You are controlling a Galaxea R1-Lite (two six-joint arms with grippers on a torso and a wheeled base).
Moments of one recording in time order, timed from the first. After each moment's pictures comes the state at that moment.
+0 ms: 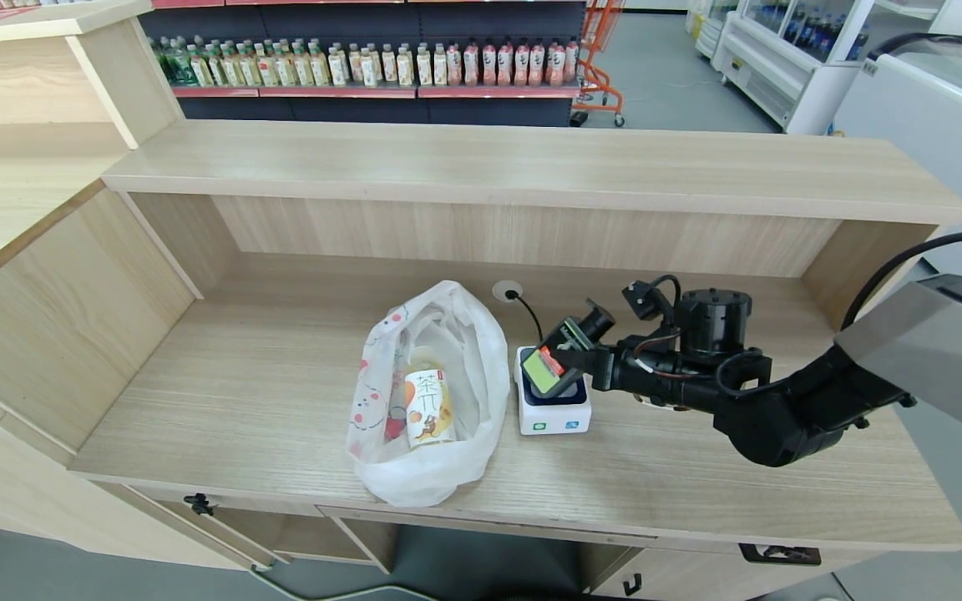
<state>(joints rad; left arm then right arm) 0.00 0.00 0.00 0.00 -0.01 0.00 0.35 2.19 -1.02 -0.94 0.50 0.28</state>
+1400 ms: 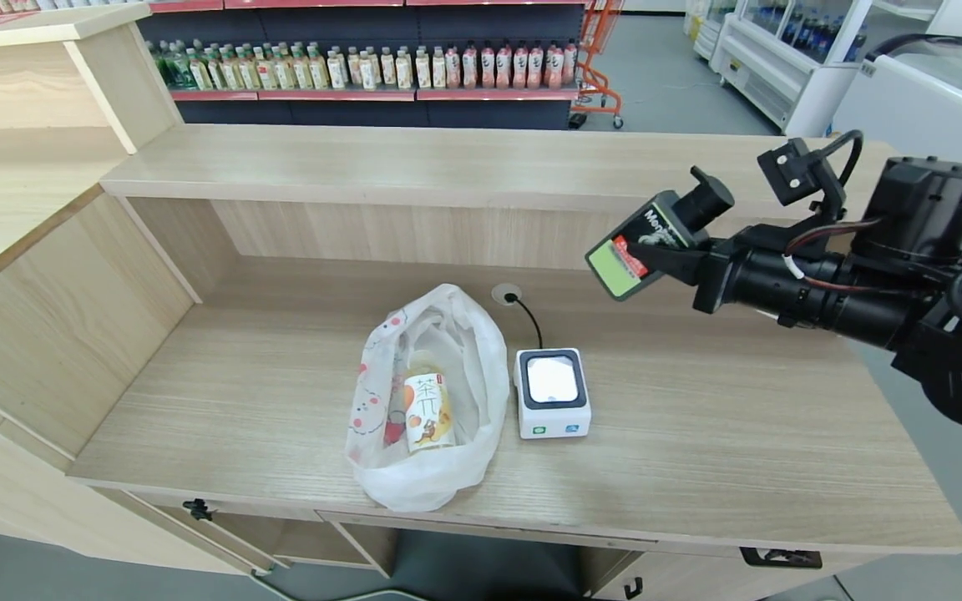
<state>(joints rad) 0.00 0.00 0.00 0.00 -0.01 0.00 0.30 1.71 -0.95 -0.81 0.50 -0.01</state>
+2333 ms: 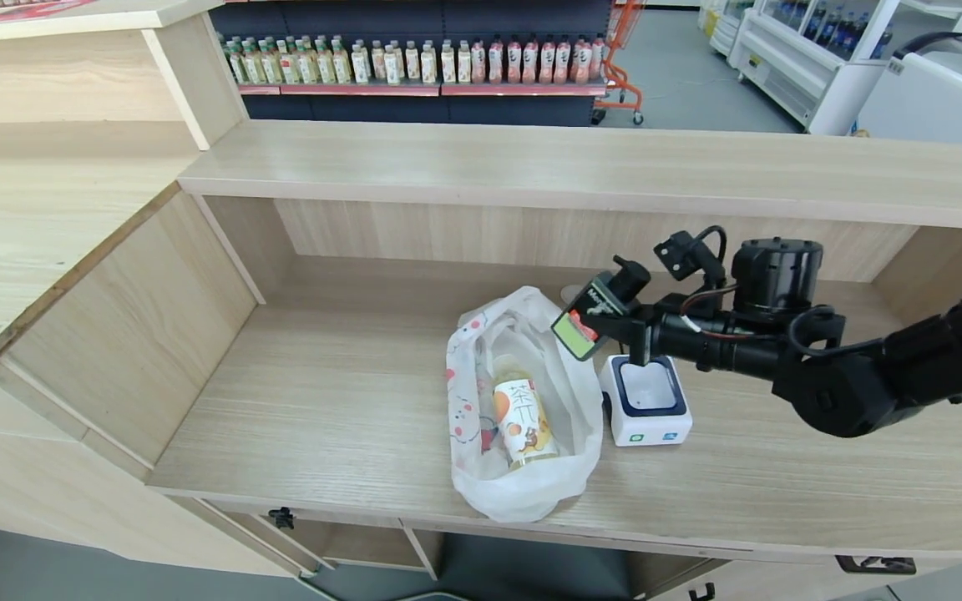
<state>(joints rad) 0.00 0.00 0.00 0.00 -0.01 0.00 0.32 1.99 -1.01 -0.82 0.50 -0.06</state>
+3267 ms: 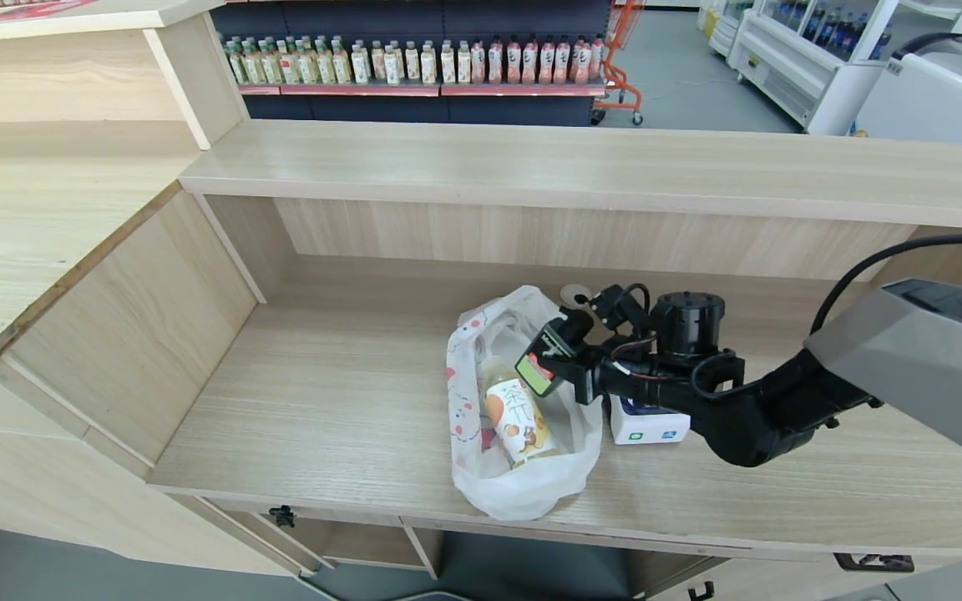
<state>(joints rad) 0.00 0.00 0.00 0.00 -0.01 0.01 0.40 2.22 -1.07 -0.93 0.43 -0.08</state>
